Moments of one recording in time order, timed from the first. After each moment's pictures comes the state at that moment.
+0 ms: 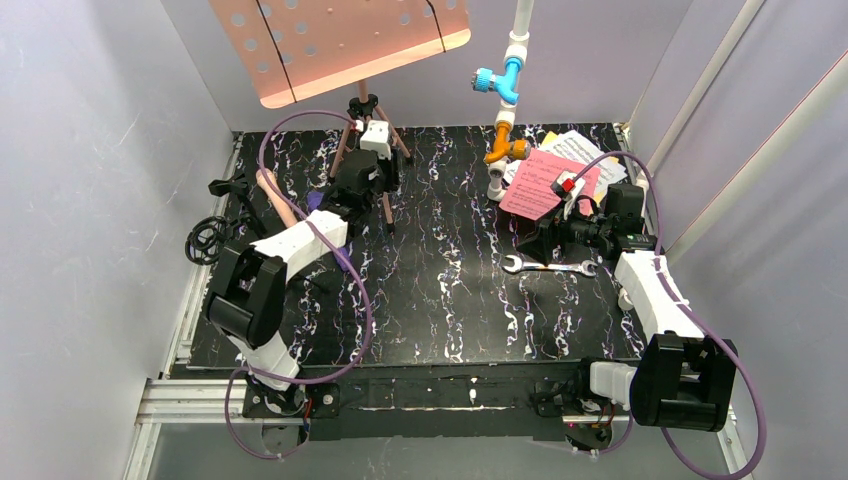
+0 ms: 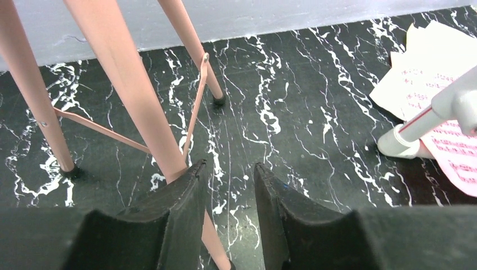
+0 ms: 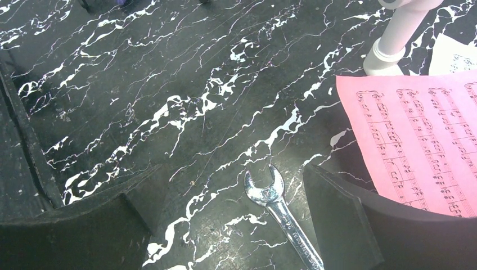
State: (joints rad) left arm -0.47 1.68 1.12 0.33 -0.20 -0.11; right arm -0.04 1.19 0.80 -0.29 -0.98 -0.44
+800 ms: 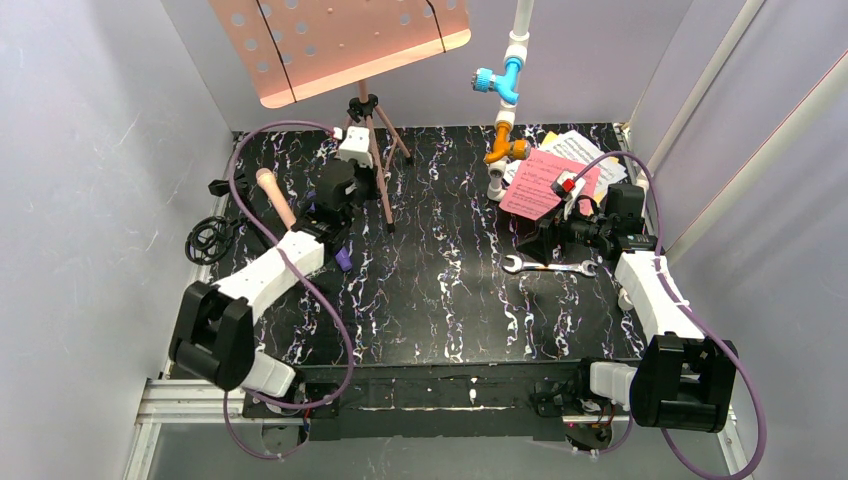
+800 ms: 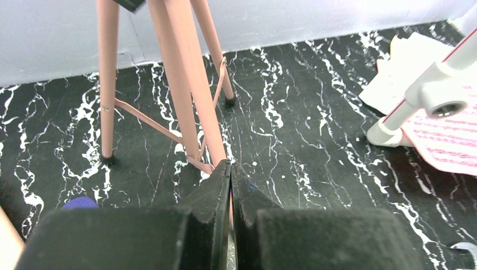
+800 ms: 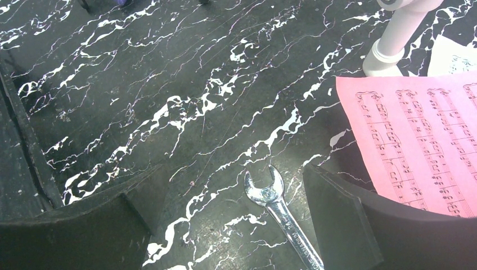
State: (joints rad) left arm -0.45 1.47 0.99 0.30 -0.20 -0.07; right arm -0.04 1.19 0.80 -0.29 -0.98 -0.44
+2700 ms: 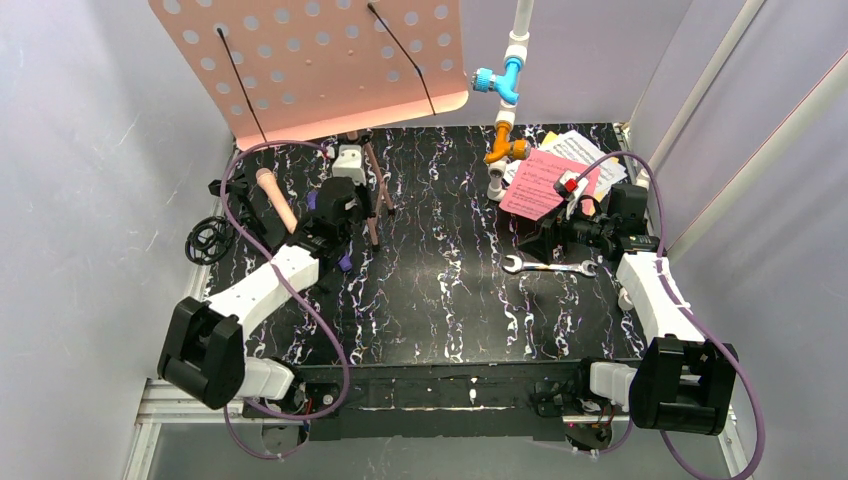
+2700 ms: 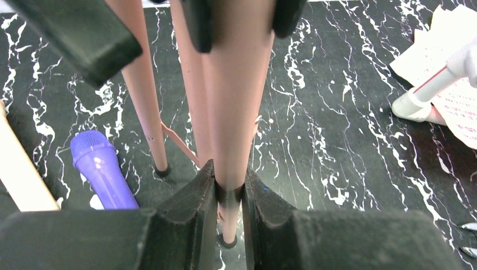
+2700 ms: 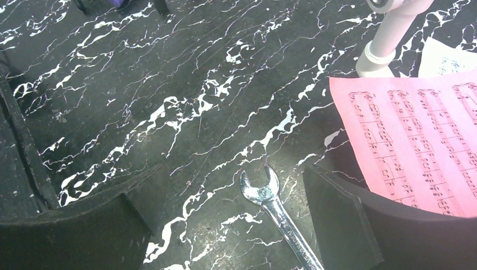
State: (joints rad) left arm -0.48 1.36 0.90 0.18 -0.31 -0.16; right arm -0.05 1.18 0.80 -0.30 -0.98 -0.44
